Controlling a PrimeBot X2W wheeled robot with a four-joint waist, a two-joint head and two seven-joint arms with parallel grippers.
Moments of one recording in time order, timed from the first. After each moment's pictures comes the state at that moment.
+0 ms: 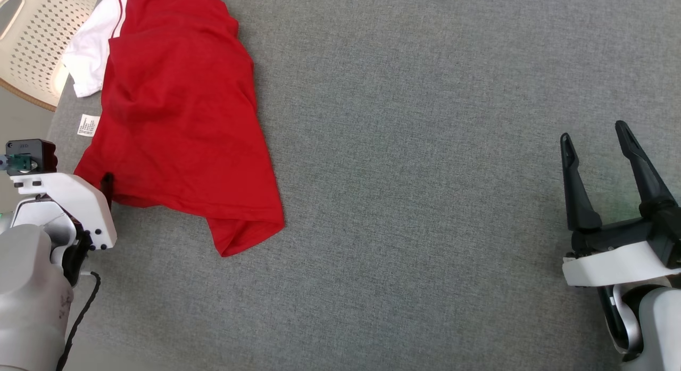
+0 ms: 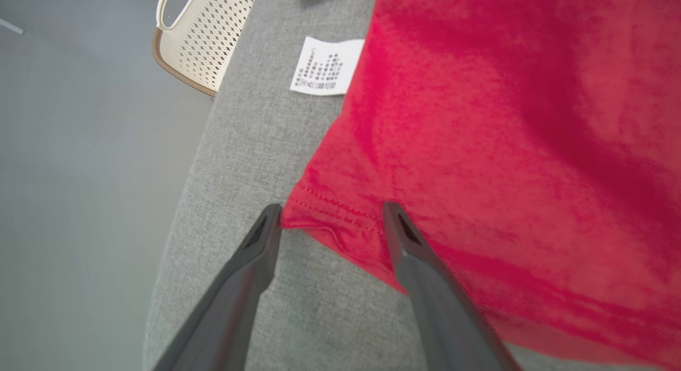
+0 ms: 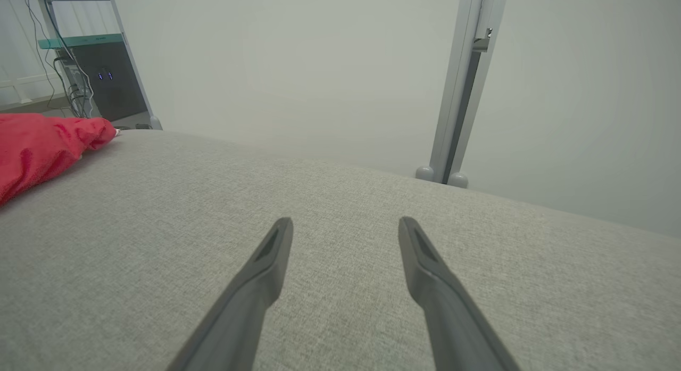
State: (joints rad) left arm -0.79 0.34 -0.27 1.12 -0.45 -0.13 0.12; right arm -0.21 -0.16 0.03 -0.03 -0.01 0.13 -0.11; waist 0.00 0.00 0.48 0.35
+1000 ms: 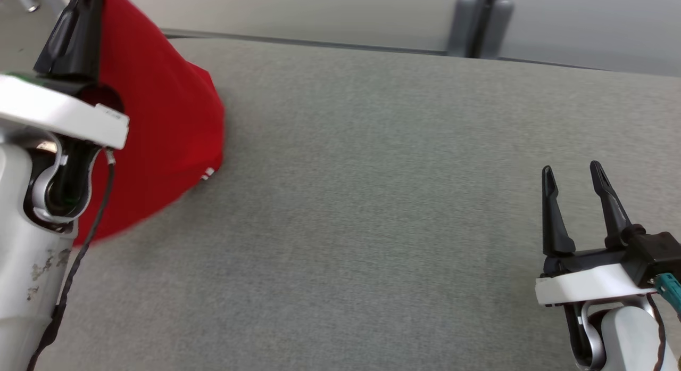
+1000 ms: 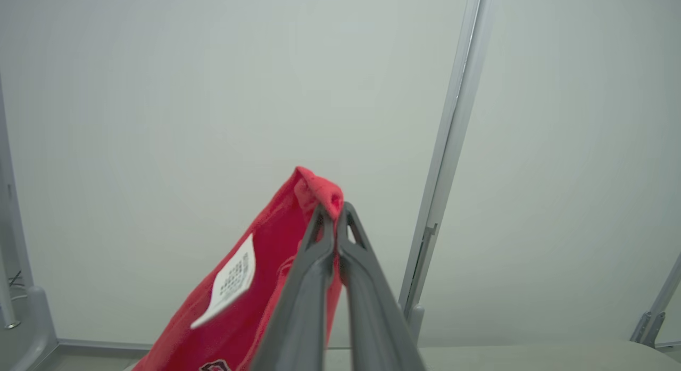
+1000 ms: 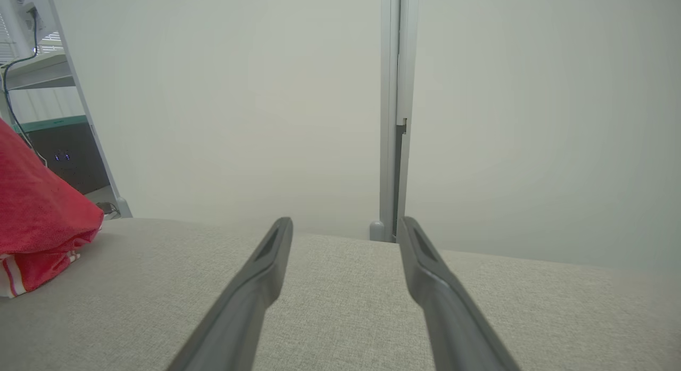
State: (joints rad) left arm -0.72 0.46 -0.33 0.27 -0.86 -0.08 -0.11; right arm -0.20 -0.07 0.01 0.17 0.06 0.13 -0.25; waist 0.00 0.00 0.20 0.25
